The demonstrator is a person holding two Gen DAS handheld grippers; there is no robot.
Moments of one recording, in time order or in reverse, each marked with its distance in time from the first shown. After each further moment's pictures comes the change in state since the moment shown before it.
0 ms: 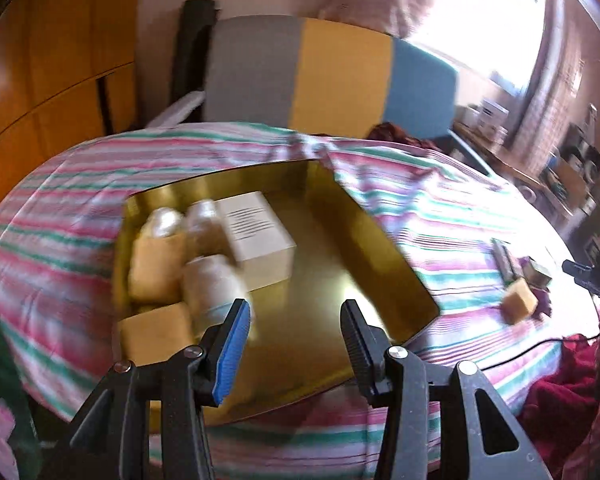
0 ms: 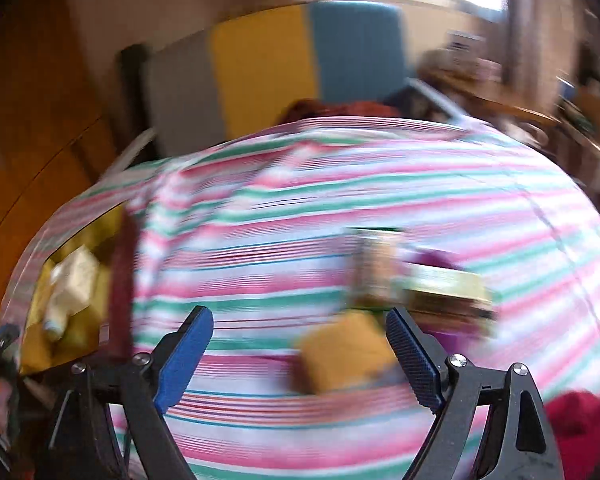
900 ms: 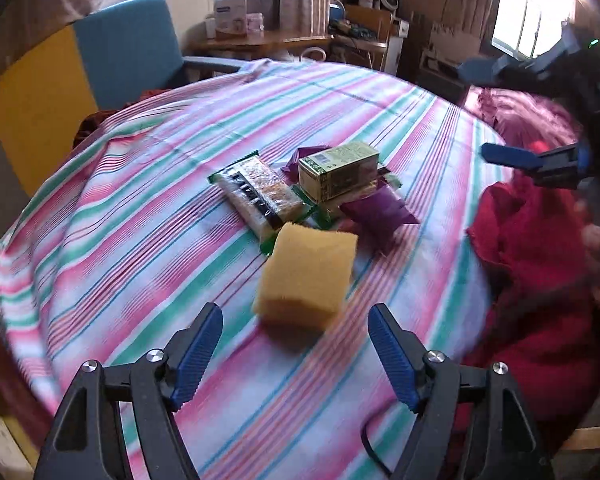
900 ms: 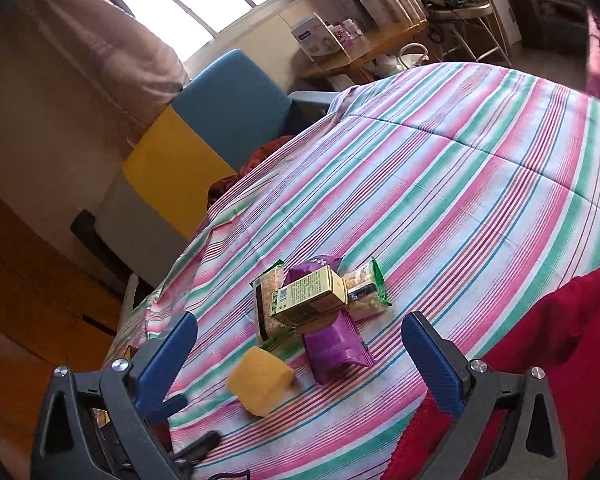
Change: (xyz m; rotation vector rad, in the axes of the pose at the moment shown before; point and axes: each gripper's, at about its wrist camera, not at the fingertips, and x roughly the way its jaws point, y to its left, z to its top) left arm 0.118 -0.311 -0.005 0.721 0.208 -0.431; right arm -0.029 -0.132 -0.026 0.555 -0.141 0.151
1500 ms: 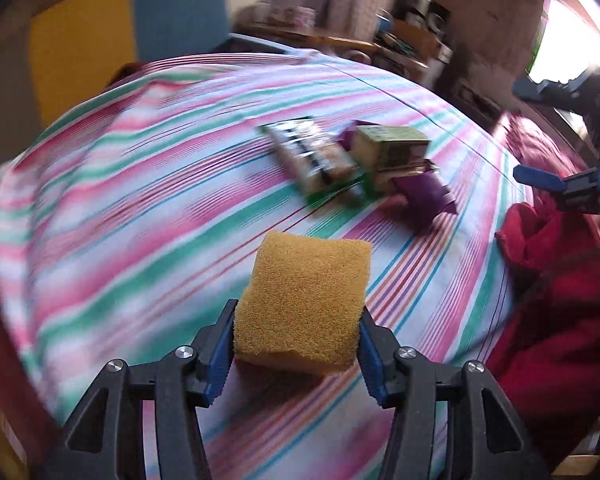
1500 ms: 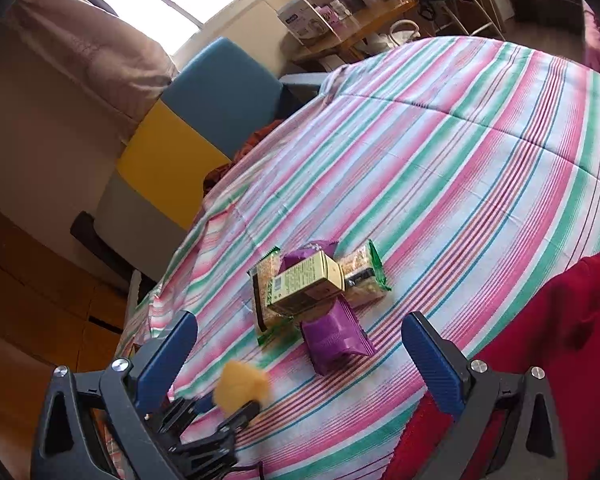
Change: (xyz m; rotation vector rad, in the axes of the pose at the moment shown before) left arm -0.004 0.033 -0.063 -0.225 -0.033 0.000; right arm 0.013 -0.009 0.002 0.051 0.080 -0.010
